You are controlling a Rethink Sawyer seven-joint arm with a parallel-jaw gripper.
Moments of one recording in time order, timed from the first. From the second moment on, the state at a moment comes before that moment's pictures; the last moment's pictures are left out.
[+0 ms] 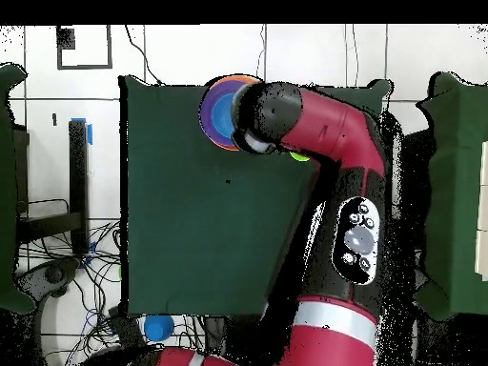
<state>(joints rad) -0.17 -0.55 -0.18 1.20 0.14 0.90 2.04</state>
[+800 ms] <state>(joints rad) -0.24 -0.62 -0.13 1.47 0.07 0.70 2.04</state>
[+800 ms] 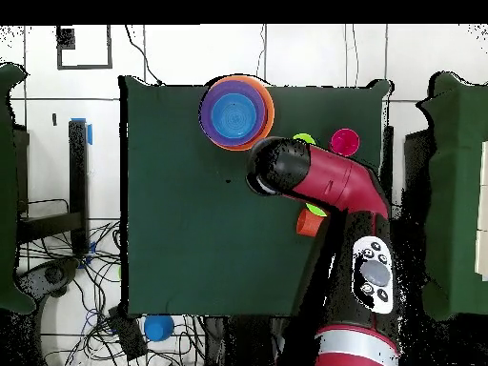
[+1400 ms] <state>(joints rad) -0.25 -0.62 -0.11 1.49 0.03 0.70 2.04</state>
